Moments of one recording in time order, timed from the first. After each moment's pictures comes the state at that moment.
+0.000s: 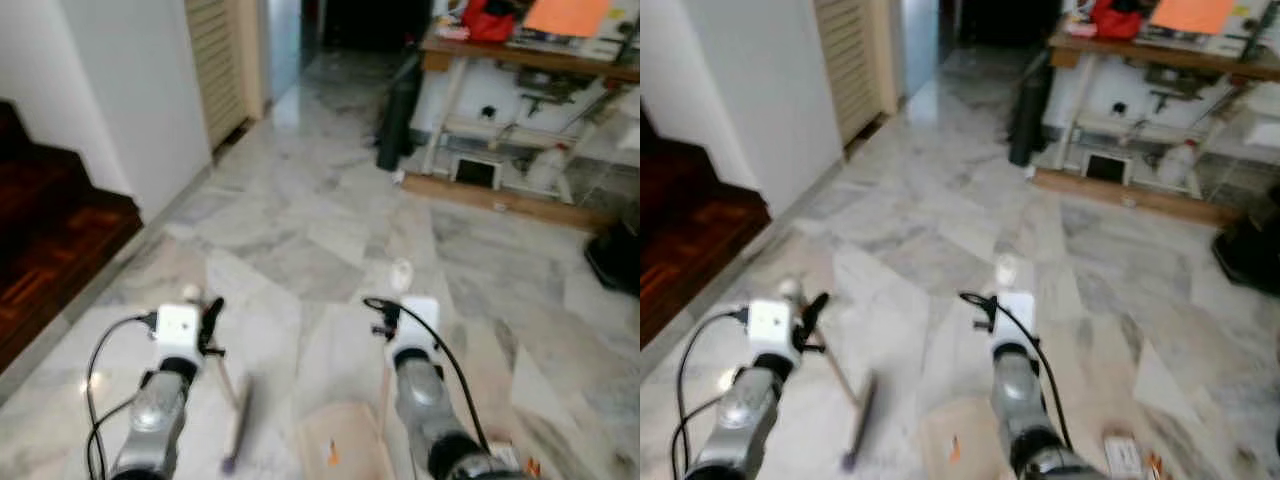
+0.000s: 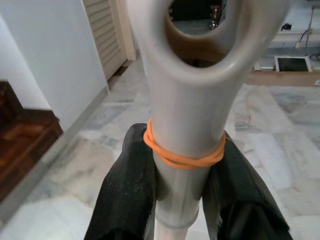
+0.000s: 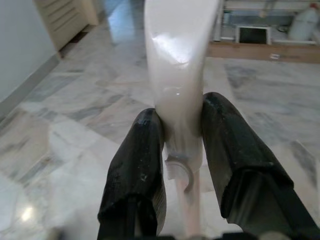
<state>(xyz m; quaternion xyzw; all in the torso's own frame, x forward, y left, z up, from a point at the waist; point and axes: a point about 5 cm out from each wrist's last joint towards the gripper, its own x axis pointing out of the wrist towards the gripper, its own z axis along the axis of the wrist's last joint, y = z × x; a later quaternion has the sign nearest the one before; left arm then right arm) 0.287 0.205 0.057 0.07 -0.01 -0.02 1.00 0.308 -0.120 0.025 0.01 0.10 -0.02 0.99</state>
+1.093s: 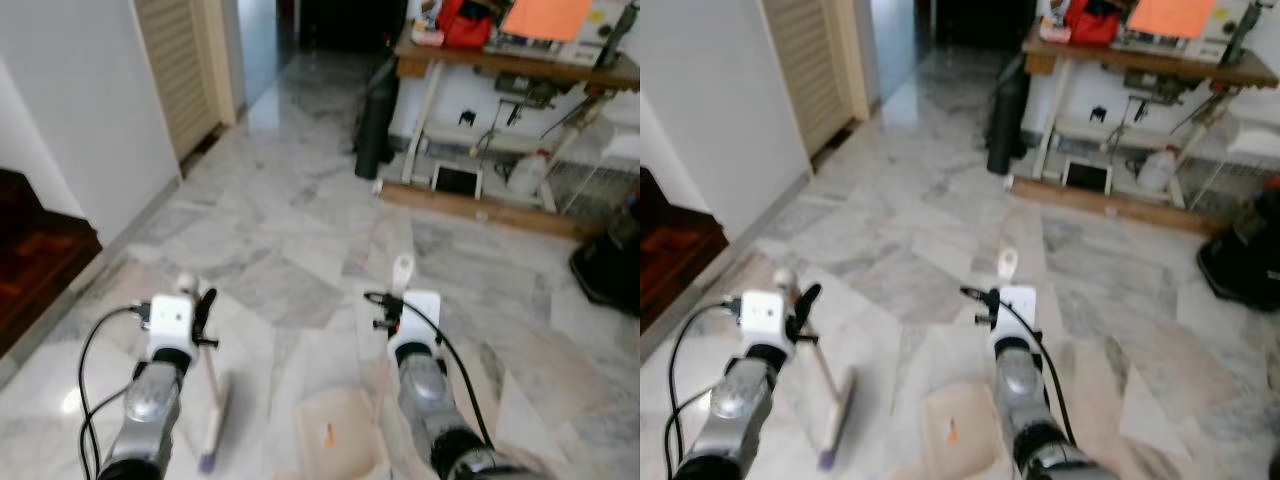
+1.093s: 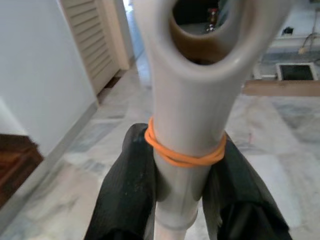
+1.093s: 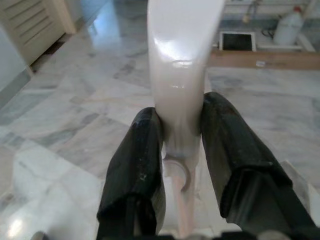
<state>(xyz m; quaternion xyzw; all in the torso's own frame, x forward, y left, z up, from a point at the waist) 0.293 0.204 0.064 0.07 -0.02 -0.01 1.00 0.309 -0.130 0.026 0.01 0.10 -0.03 0.99</state>
